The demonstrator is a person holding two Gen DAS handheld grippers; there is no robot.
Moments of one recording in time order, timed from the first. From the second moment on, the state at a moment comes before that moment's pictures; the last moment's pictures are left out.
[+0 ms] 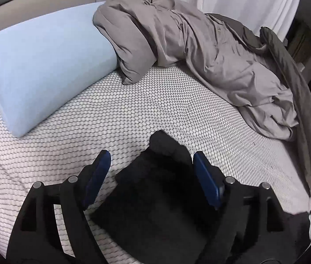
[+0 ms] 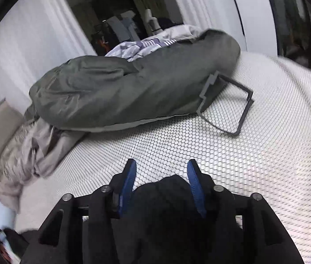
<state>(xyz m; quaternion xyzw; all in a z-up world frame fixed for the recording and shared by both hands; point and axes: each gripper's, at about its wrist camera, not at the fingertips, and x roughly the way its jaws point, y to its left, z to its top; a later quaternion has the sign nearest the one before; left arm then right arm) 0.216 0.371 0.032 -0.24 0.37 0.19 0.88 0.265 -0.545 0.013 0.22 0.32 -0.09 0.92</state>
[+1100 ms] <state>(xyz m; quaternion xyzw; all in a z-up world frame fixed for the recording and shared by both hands) 0.111 0.290 -0.040 -0.28 0.45 0.06 0.84 0.053 -0.495 -0.051 0.27 0.32 0.01 0.91</state>
